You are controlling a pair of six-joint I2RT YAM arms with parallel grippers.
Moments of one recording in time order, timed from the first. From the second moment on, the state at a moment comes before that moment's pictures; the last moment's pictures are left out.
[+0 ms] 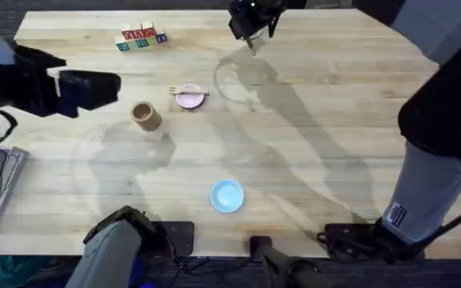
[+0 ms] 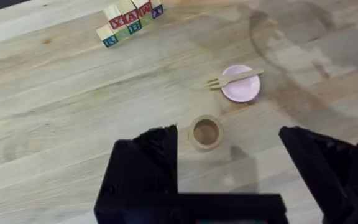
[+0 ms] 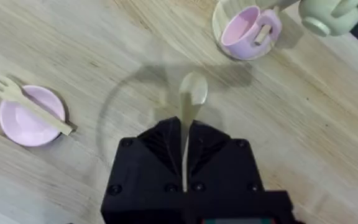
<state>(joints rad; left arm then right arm) 0.66 1.00 1.16 -1.13 0.68 0.77 0.54 2.12 2.00 -0.88 0.11 -0.10</state>
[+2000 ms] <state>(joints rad) 0.96 1.77 1.17 -1.31 0.91 2.00 0.49 1.96 2.00 -0.65 -0.40 -0.09</state>
